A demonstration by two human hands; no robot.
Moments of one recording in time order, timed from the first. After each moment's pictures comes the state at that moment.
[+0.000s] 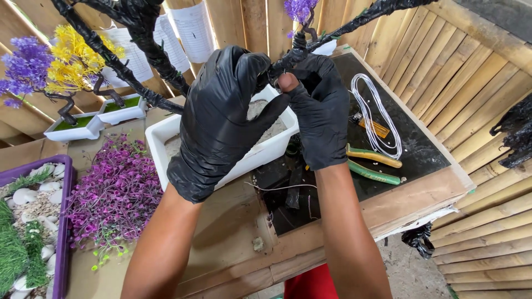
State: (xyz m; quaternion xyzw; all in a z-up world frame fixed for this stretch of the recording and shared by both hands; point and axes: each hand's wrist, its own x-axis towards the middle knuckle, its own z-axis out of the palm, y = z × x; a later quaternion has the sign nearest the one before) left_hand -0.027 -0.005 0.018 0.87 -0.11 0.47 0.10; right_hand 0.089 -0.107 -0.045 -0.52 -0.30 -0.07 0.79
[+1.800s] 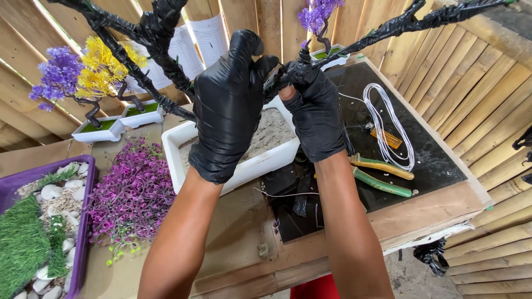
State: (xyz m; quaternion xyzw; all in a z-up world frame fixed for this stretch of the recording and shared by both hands) left_hand 0.007 0.008 0.003 0.82 -0.02 0.52 0.24; right_hand 0.148 -0.068 -0.098 -0.42 -0.44 -0.03 0.79
